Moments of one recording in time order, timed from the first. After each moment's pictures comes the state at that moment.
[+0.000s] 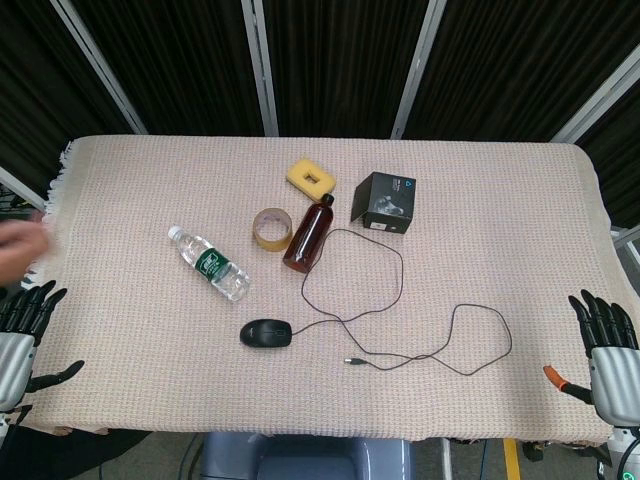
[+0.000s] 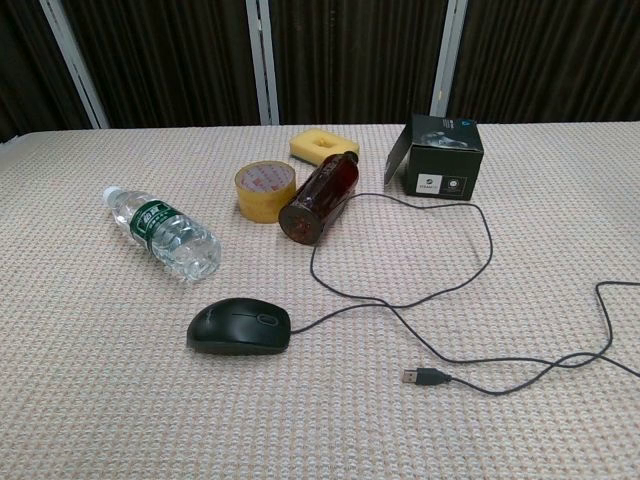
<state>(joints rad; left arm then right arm) -0.06 -1.09 0.01 -1.66 1.60 1.53 -0.01 0.00 -1.10 0.05 -1.64 -1.56 1.59 -0.02</state>
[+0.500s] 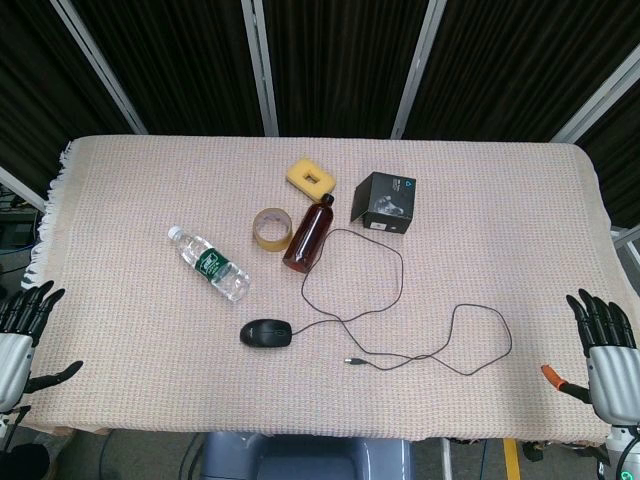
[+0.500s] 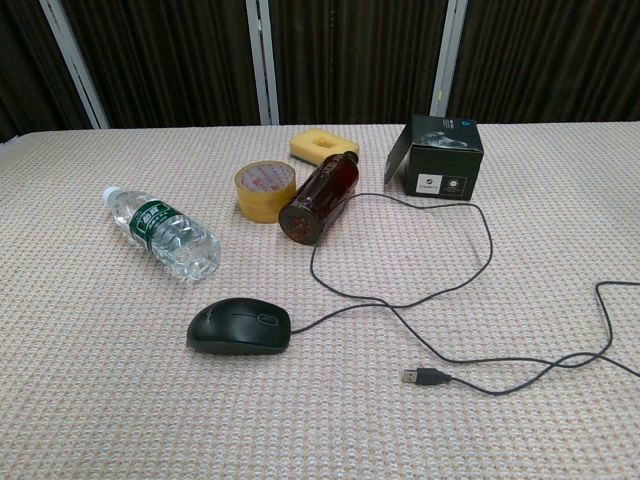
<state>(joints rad) -0.05 -1.08 0.01 -1.66 1.60 1.54 -0.02 0.00 -1.10 0.05 -1.65 -1.57 1.58 -0.02</state>
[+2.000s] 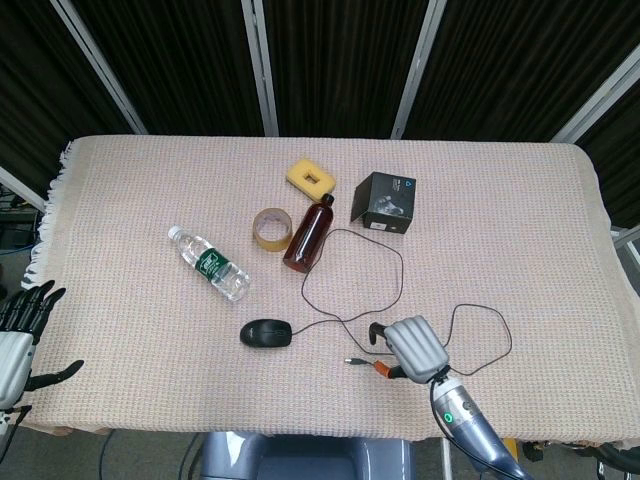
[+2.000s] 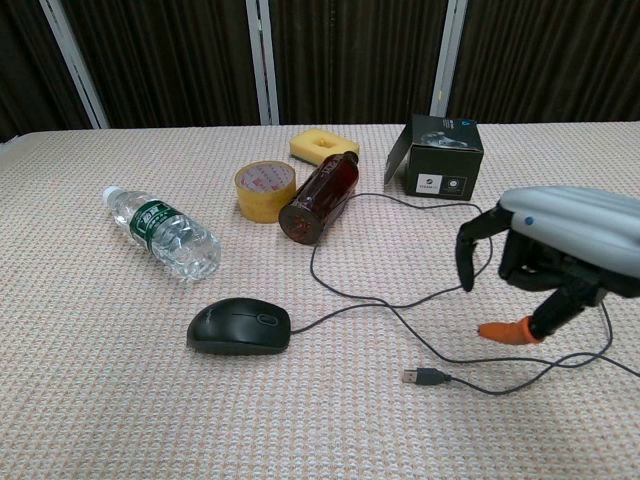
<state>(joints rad) -0.06 -1.08 0.01 -1.66 1.58 1.51 -0.04 0.41 -1.46 0.11 -1.90 -1.32 1.07 -0.54</state>
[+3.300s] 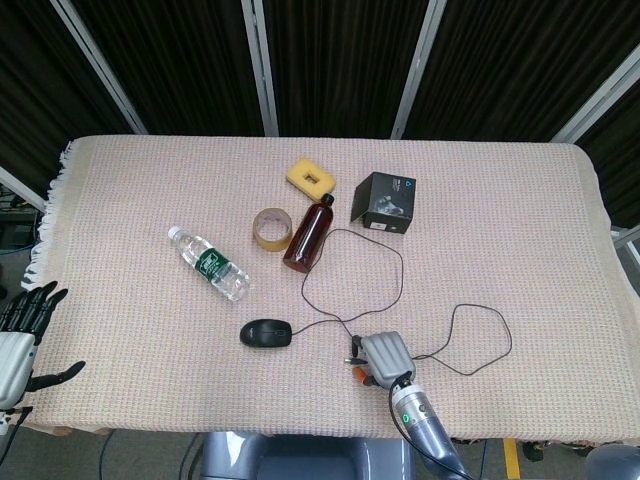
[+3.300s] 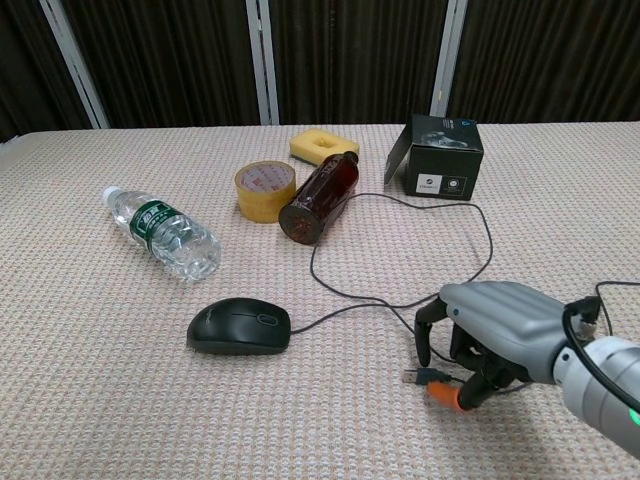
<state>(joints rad) -0.06 -1.08 0.01 -1.67 1.58 1.50 -0.05 0.46 -1.76 0.08 -1.71 -1.02 1.14 -0.71</state>
